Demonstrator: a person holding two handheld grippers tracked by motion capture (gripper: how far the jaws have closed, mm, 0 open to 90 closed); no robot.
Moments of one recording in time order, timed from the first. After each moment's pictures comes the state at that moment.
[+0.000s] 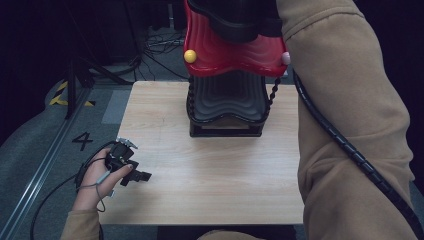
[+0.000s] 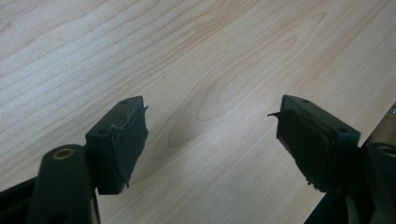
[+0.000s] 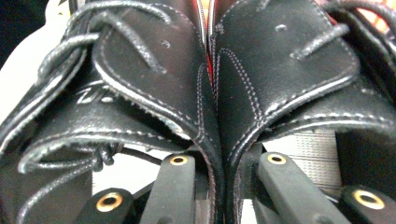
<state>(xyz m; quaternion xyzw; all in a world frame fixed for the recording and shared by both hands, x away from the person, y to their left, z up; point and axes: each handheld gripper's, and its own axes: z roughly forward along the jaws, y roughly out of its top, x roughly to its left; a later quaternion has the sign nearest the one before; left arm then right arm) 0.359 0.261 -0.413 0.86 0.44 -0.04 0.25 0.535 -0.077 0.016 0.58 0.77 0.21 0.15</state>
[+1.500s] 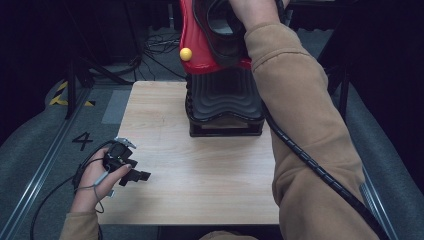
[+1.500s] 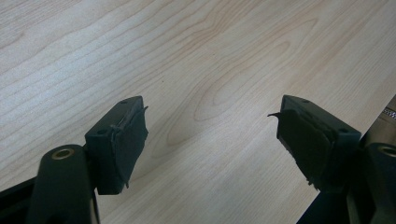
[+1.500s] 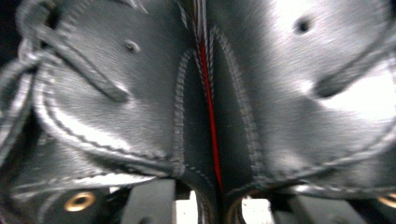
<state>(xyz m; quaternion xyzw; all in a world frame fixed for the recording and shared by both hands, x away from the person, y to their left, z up) 0.355 0.260 -0.405 0.86 0.44 -0.03 0.25 0.575 -0.072 -0.076 0.64 0.72 0.23 0.17</state>
